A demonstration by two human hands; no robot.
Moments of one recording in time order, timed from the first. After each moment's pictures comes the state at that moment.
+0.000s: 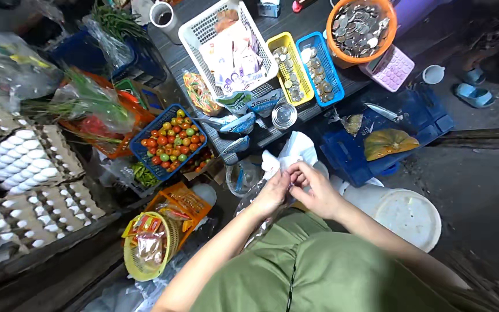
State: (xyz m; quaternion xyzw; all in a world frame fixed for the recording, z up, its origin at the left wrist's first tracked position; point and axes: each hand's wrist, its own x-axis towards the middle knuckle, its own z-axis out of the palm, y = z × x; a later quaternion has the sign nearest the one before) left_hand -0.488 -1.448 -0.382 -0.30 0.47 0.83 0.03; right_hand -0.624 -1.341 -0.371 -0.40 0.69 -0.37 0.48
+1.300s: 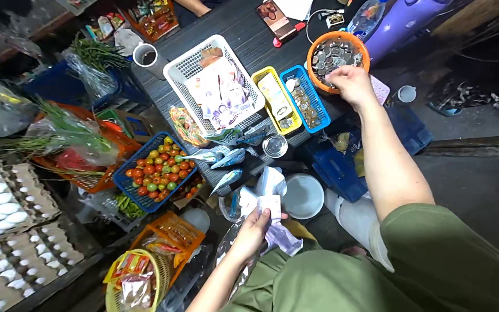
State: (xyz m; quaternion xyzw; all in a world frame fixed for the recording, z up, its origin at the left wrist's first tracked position) left_hand -0.466 -1.468 -0.387 -0.45 0.38 0.80 0.08; right_hand -0.894 -1.478 -0.413 -0.26 0.83 -0.40 0.30
